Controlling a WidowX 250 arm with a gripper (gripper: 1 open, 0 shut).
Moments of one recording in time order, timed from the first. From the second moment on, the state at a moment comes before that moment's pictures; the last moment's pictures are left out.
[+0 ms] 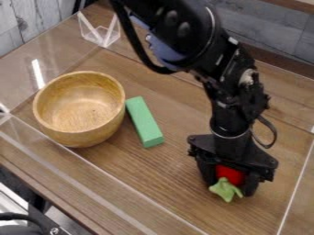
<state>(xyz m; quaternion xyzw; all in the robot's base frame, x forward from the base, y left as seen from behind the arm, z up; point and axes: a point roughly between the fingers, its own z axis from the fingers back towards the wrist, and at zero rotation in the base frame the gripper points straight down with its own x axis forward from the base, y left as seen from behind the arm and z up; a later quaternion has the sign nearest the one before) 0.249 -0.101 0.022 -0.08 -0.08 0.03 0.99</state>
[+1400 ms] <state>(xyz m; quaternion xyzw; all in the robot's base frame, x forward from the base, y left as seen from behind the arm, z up) 0.306 -0.092 0.112 -0.08 -0.14 -0.03 0.99</state>
